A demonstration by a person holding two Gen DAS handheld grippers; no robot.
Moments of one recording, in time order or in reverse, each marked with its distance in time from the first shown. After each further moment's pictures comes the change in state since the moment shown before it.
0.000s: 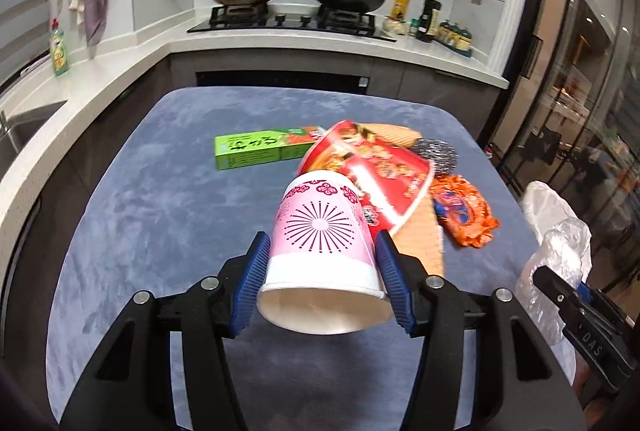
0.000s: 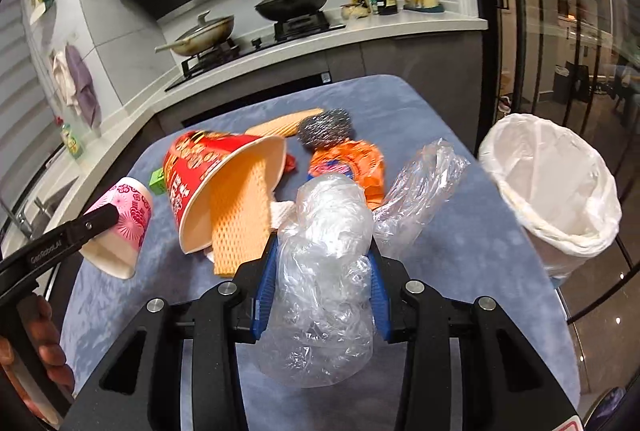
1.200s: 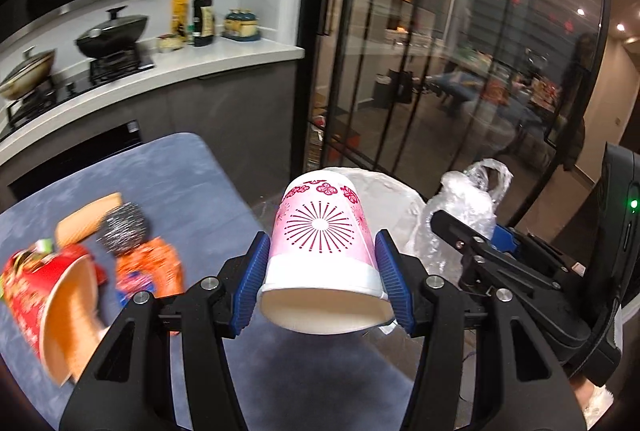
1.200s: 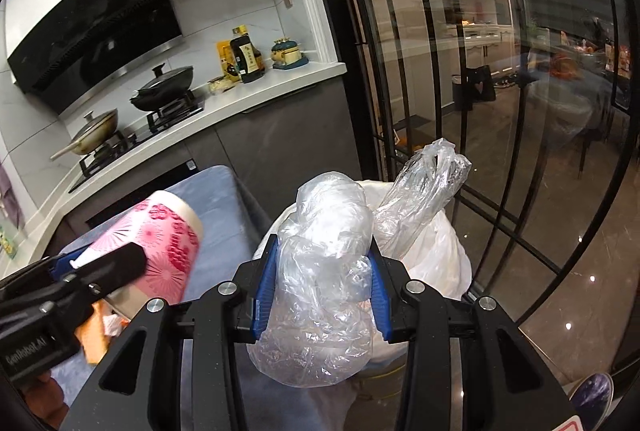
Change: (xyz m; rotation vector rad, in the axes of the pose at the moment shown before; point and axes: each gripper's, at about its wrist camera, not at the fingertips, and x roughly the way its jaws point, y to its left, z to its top) left arm 0.043 -0.311 0.021 0.411 0.017 -0.472; right arm -0.047 -0.215 0.058 0.211 -0.193 -0.267
